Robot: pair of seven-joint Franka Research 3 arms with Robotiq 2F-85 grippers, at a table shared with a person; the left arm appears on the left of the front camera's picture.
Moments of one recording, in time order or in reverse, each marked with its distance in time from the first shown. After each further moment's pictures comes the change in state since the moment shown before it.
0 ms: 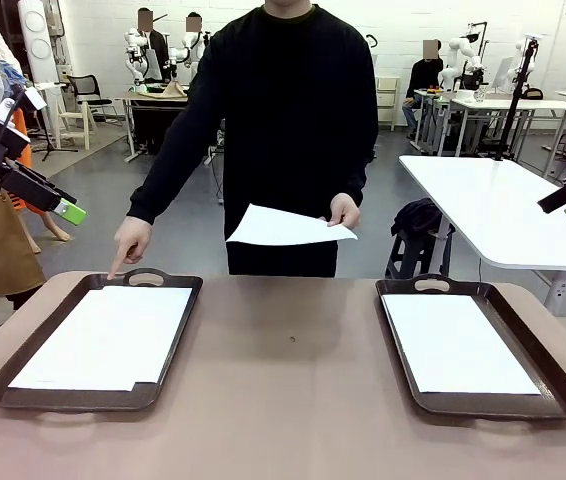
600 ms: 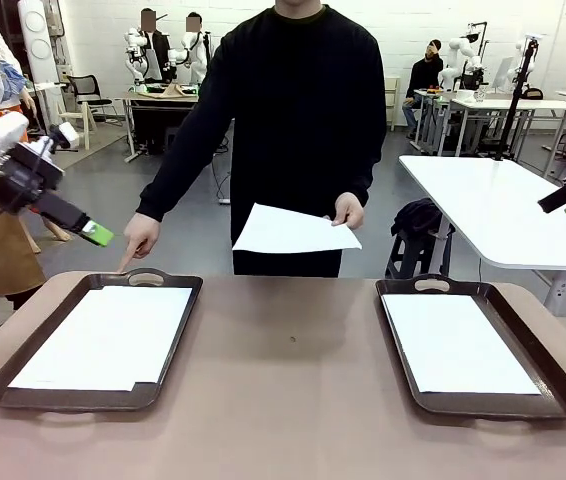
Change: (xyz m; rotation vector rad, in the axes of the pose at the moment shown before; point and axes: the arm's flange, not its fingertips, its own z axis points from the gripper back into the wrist) left arm -0.011 0.026 -0.072 -0.258 0.022 0.228; right arm 0.000 0.000 0.000 0.000 0.000 0.001
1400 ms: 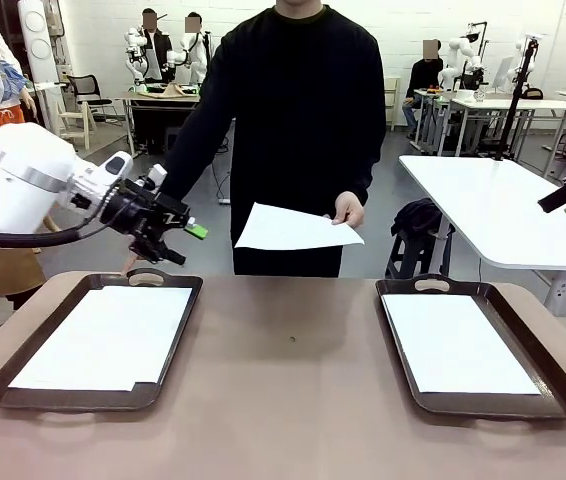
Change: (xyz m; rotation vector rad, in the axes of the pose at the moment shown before) left arm 0.064 0.061 -0.130 -0.186 -0.013 0.582; right arm 0.000 0.000 0.000 0.000 0.000 0.000
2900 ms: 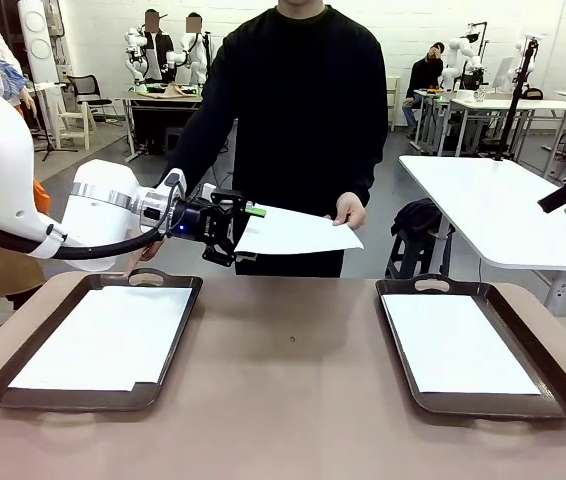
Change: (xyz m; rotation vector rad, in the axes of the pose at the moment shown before) left arm 0.050 0.002 -0.102 -0.369 -0.003 0.263; right arm 0.000 0.000 0.000 0.000 0.000 0.000
